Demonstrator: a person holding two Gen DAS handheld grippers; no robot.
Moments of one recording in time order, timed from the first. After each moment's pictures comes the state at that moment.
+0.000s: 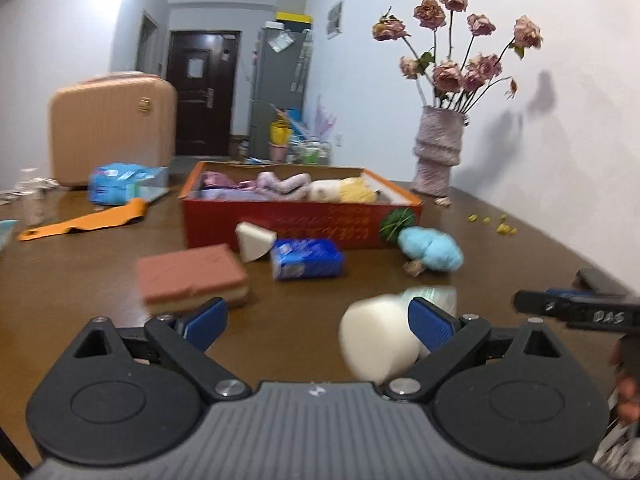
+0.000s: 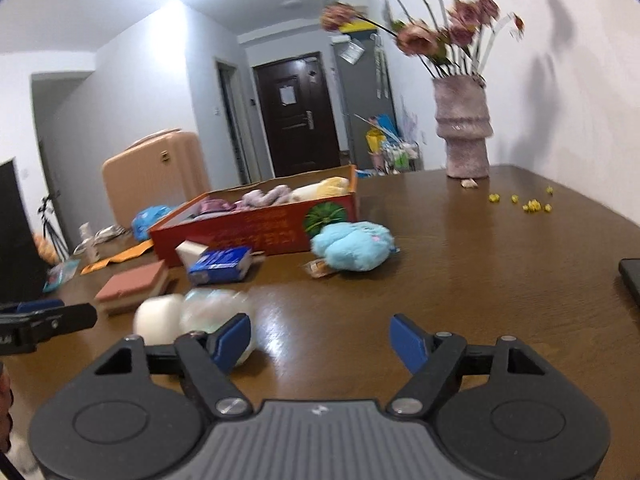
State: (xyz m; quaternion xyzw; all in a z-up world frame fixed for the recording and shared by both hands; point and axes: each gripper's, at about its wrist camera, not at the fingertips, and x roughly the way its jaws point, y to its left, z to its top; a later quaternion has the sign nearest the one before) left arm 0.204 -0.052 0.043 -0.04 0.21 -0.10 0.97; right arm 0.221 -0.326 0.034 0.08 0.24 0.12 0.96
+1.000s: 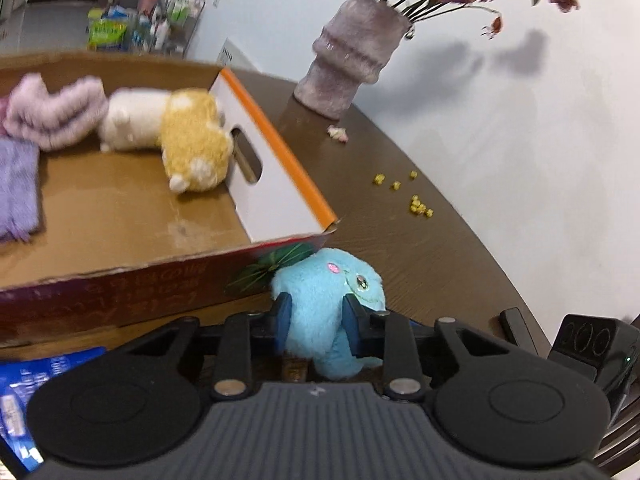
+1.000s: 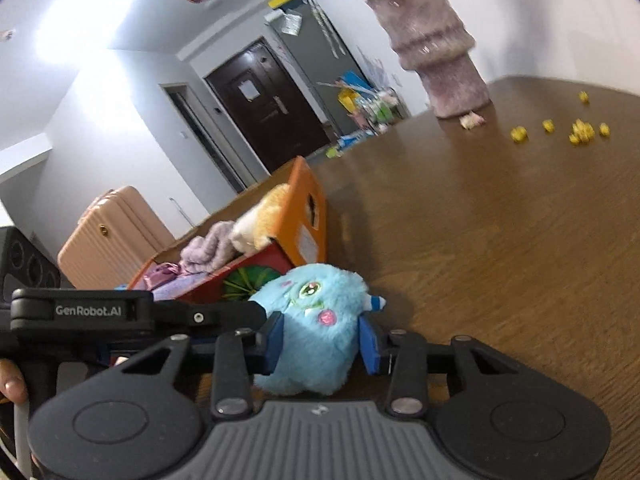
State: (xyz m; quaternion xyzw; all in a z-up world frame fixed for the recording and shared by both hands) left arm 0.473 -0.143 0.035 -0.13 0.40 -0.32 0.85; right arm 0.394 -0.350 0.003 0.23 0.27 0.14 0.92
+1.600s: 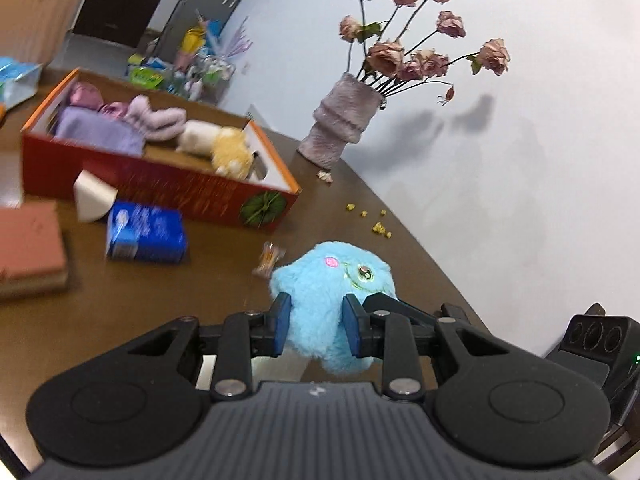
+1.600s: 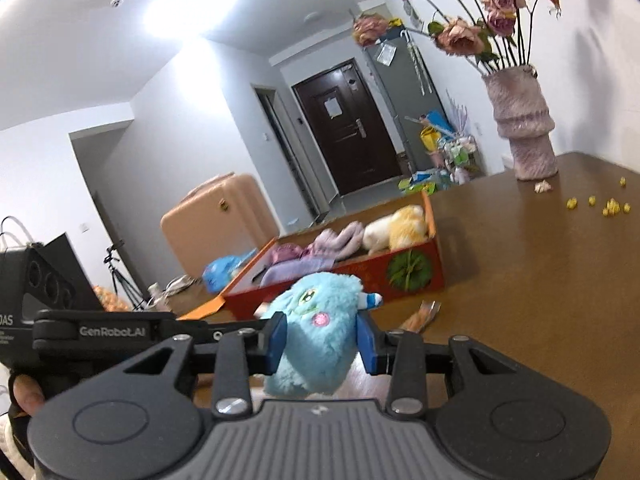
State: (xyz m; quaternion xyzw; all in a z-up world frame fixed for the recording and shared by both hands) left arm 0.276 -0.076 0.067 -0.20 0.32 -0.27 0.89; right arm 0.245 -0.302 0.066 0.17 0.22 0.23 0.93
